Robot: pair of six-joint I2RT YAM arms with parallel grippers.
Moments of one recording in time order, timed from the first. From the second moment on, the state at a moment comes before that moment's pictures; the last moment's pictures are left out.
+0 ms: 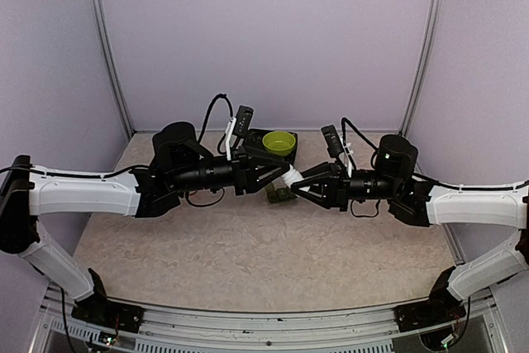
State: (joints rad) left arm -0.93 1.50 0.96 0.58 0.45 -0.43; right arm 0.76 1.29 0.70 0.58 -0.74 0.35
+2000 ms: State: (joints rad) left arm -0.91 1.53 0.95 0.59 0.54 -0.47; right arm 0.76 1.31 0.69 0.57 -0.74 0.33
